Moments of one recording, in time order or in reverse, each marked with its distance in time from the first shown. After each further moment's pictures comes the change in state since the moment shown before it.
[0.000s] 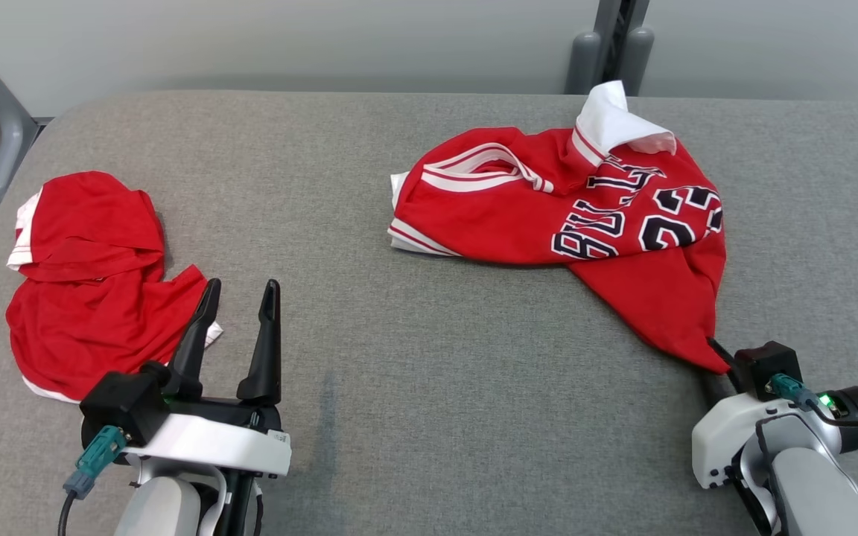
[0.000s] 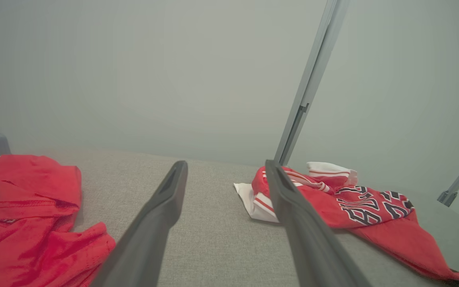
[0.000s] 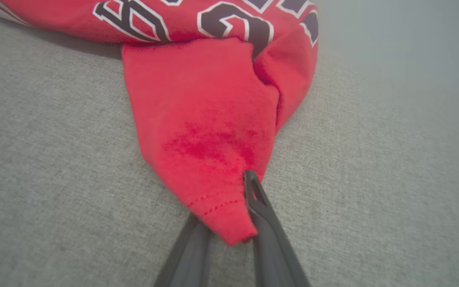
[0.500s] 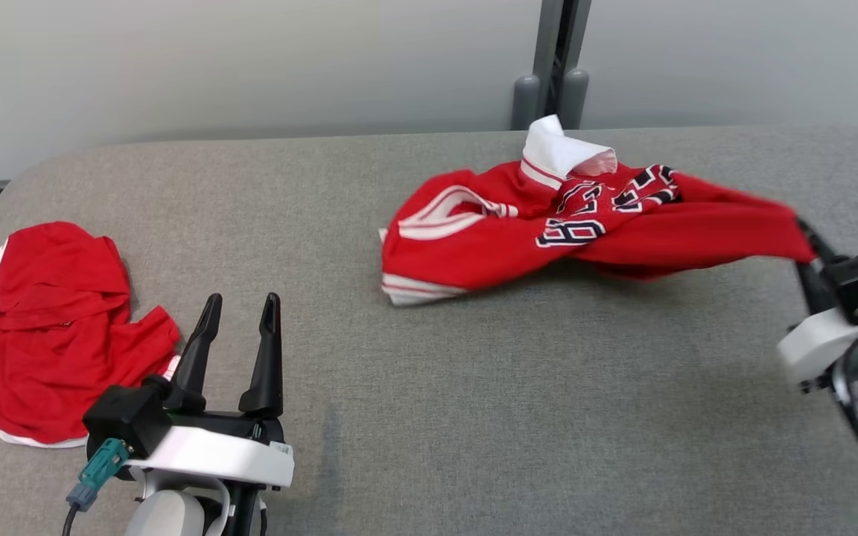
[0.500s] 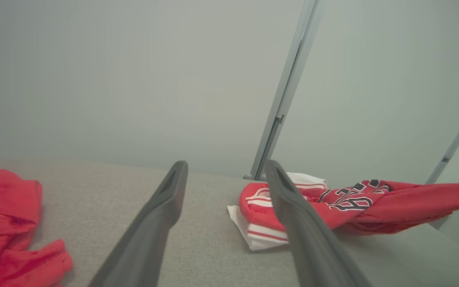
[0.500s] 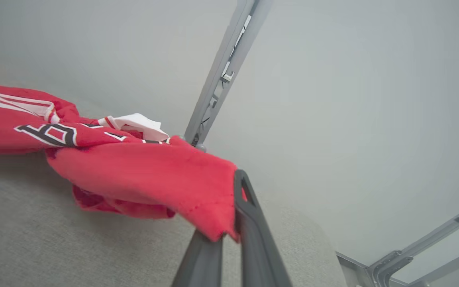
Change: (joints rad) left arm 0.027 0.000 -0.010 -0.005 -0.031 0.024 0.000; right arm -0.067 -0.146 -0.045 -0.232 -0.133 0.000 -0.028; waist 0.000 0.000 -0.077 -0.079
